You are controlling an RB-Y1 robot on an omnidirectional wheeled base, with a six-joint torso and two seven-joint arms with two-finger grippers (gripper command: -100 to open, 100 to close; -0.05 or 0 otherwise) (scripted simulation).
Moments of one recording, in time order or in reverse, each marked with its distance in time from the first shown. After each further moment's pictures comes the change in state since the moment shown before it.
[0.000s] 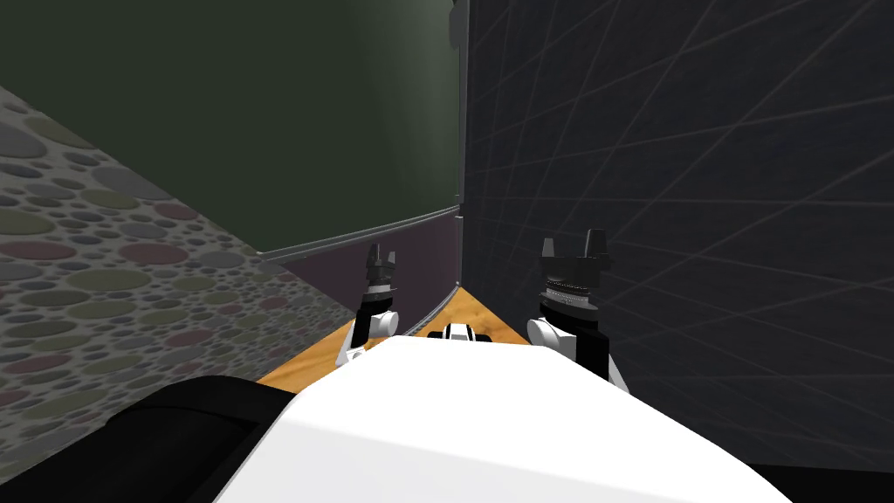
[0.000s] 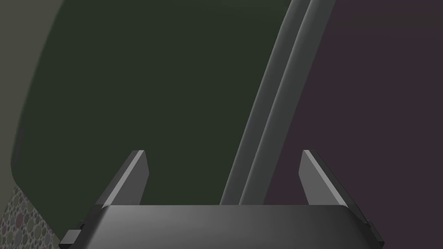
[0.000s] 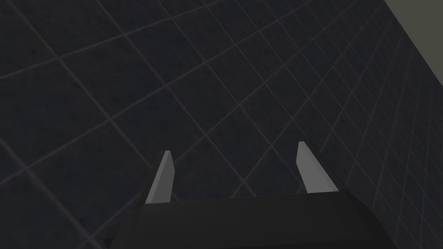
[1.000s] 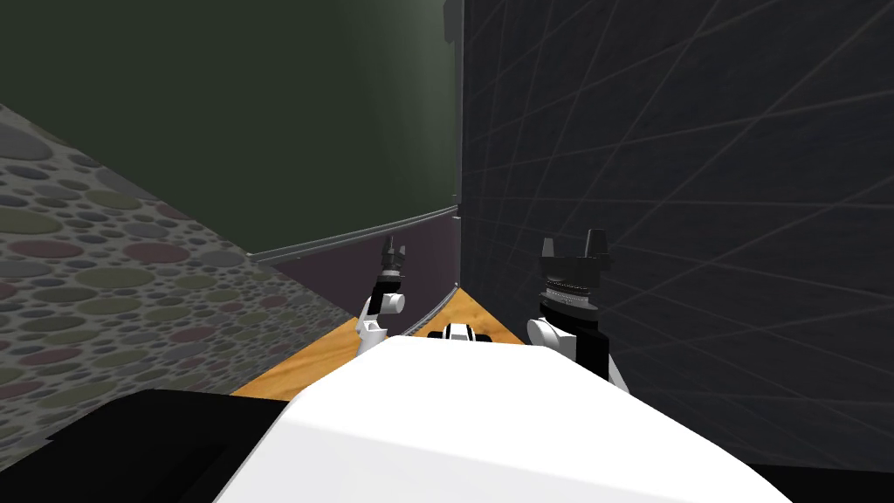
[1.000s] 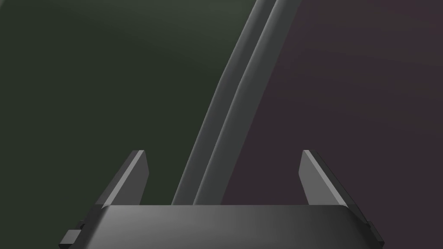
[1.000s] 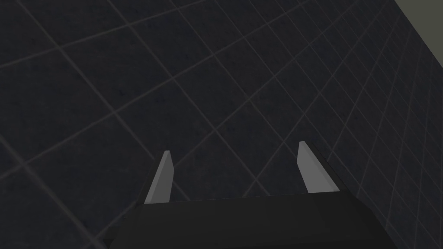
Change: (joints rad) left arm -0.258 0.056 0.024 0.199 0.031 0.126 0.063; right arm 0.000 0.000 0.000 0.000 0.000 0.000 0.000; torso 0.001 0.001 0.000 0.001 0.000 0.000
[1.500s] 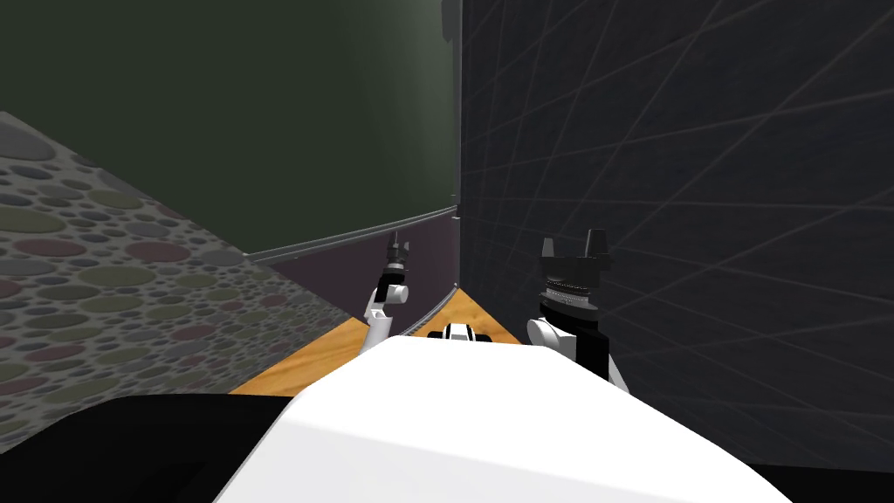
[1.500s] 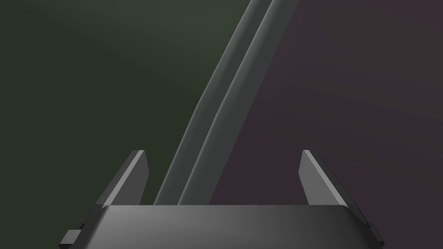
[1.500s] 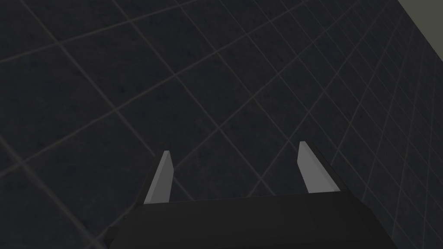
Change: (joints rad) left arm -0.126 0.000 0.009 0.095 0.012 0.048 0.026; right arm 0.000 0.000 0.000 0.000 0.000 0.000 0.000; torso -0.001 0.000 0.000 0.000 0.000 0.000
